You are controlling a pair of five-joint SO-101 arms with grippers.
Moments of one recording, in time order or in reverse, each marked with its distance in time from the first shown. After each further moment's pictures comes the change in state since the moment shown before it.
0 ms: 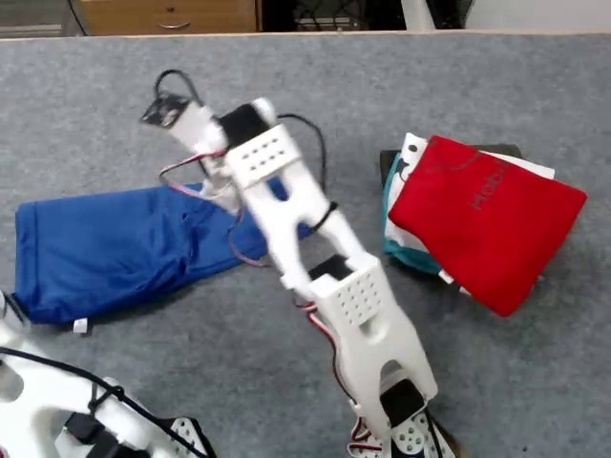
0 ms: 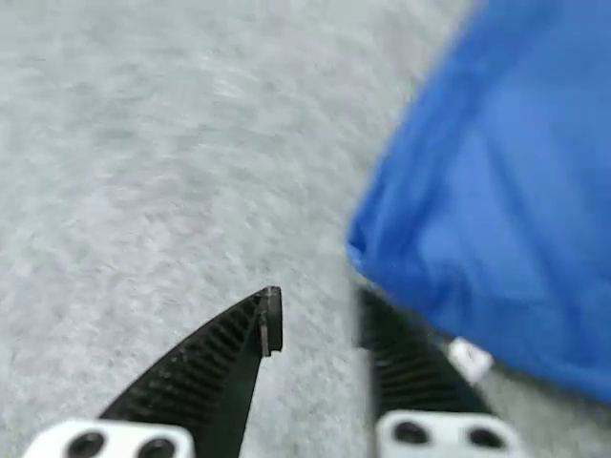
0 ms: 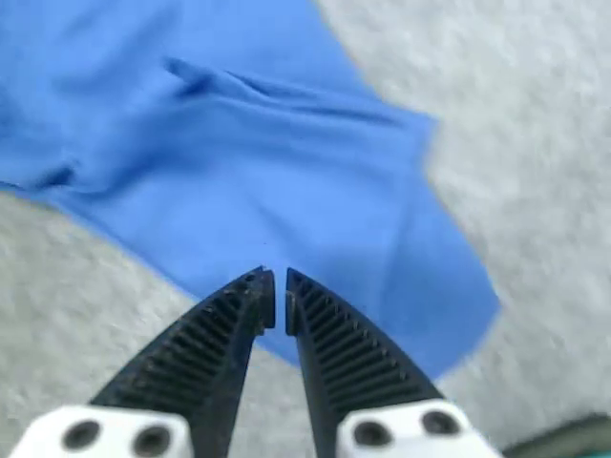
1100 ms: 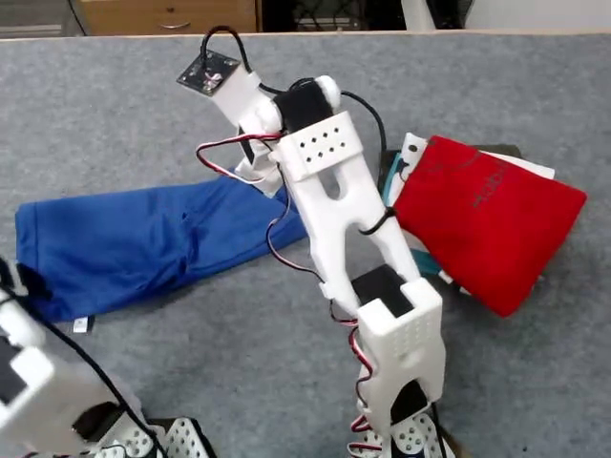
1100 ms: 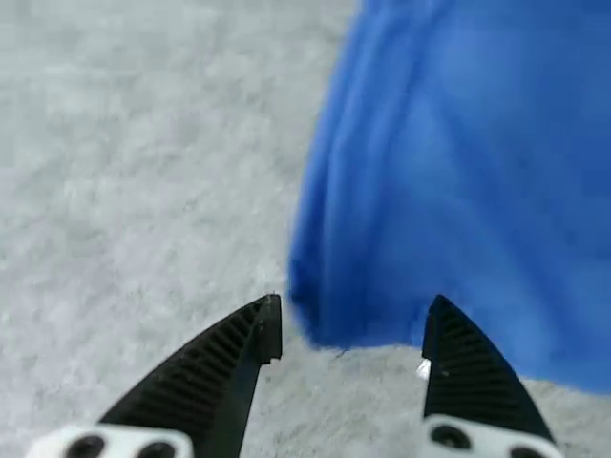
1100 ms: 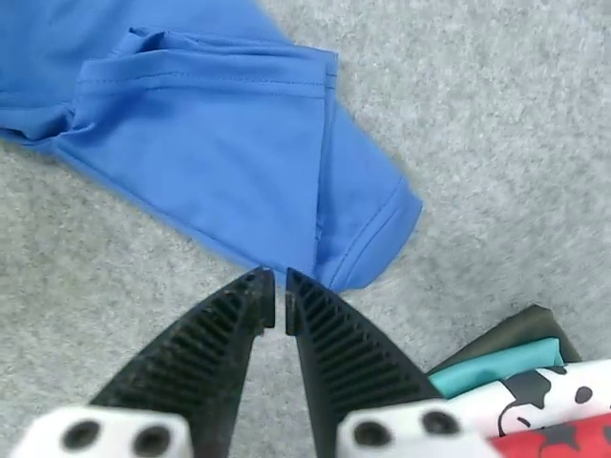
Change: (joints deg) left arm 5.9 47.4 -35.4 12.7 -4.3; right arm 4.1 -22.6 16.0 0.6 0.3
